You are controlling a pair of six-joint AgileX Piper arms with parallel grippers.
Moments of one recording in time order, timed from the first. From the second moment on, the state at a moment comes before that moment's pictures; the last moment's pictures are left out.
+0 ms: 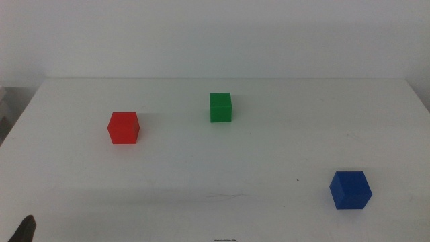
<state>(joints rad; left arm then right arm) 0.01 -0.01 0.03 -0.05 0.23 0.12 -0.01 -0.01 0.03 -0.03 0.32 0.16</state>
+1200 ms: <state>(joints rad) 0.01 1.01 -1.04 -0.05 0.93 0.14 -0.01 -0.01 0.03 -0.03 0.32 0.16</state>
